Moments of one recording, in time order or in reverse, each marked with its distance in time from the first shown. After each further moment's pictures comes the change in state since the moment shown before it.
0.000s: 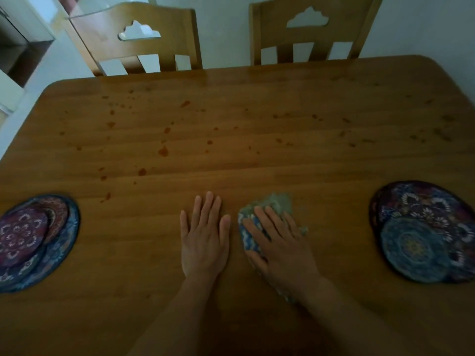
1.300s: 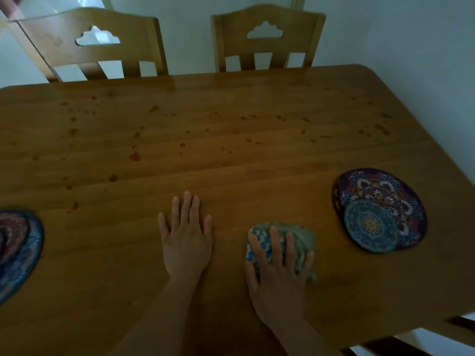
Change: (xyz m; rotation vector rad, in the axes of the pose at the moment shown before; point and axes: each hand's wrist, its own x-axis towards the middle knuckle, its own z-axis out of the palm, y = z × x) left_hand -0.001 0.002 0.005 0.088 0.015 0.000; right_hand -0.066 -0.050 -0.001 0.133 -0.009 0.567
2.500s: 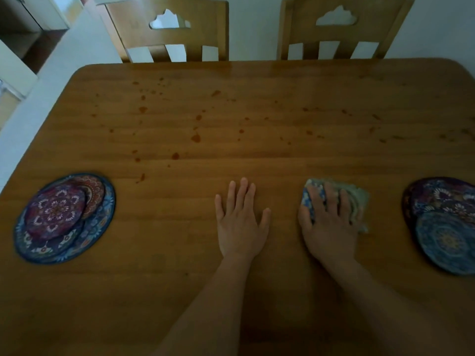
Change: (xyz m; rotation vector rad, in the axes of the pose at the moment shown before) left_hand 0.001 -0.007 -0.006 -0.092 -0.047 0.003; right_hand 0.092 -0.010 -0.012 -0.020 0.061 0.043
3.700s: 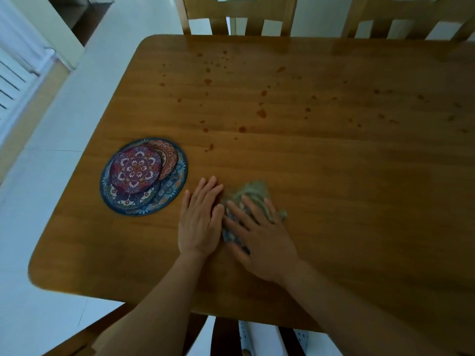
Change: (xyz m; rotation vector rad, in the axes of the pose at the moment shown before) left_hand -0.062 -0.202 -0.054 -0.218 0.142 -0.039; right_hand -0.111 -0.187 0.040 -0.031 -0.166 -0.939
